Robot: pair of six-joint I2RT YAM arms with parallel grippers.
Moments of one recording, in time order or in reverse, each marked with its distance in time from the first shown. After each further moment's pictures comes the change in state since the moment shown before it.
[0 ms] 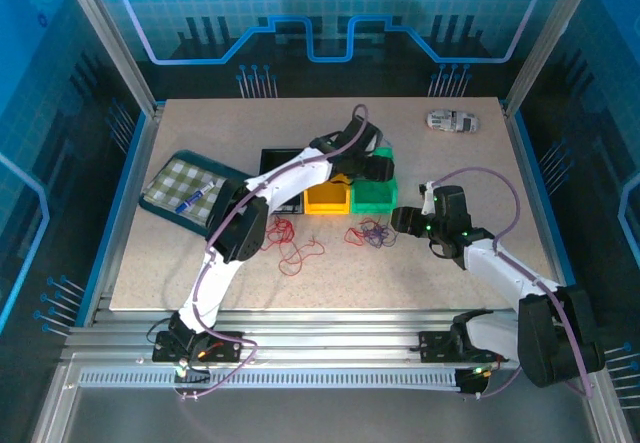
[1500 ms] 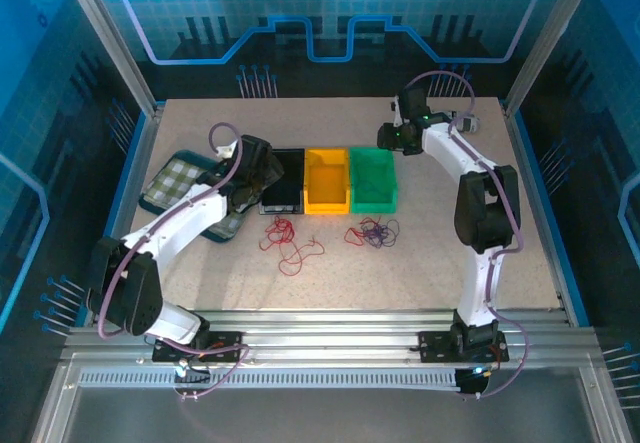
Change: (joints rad) left arm 0.291 -0.798 -0.907 0.131 -0.399 -0.445; right arm 0.002 0.894 1.199 -0.494 0.155 -0.105
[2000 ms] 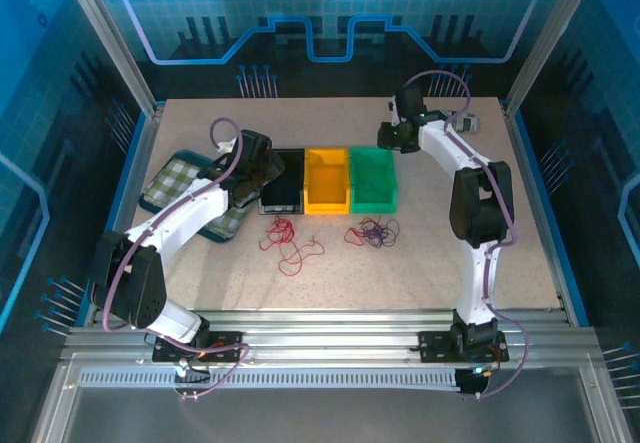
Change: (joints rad) left arm 0.018 0.031 0.035 -0.002 0.033 0.014; right arm 0.000 0.067 0.066 -0.014 0.004 0.000
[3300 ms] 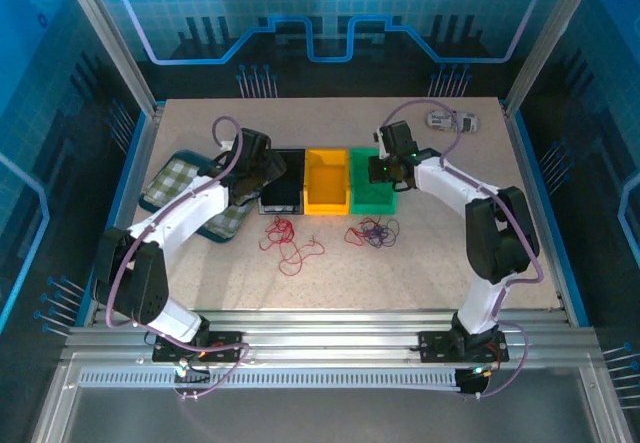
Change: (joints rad) left arm 0.014 0.021 0.007 -0.005 0.064 0.037; right arm 0.145 -0.325 -0.500 0.214 0.062 -0.016
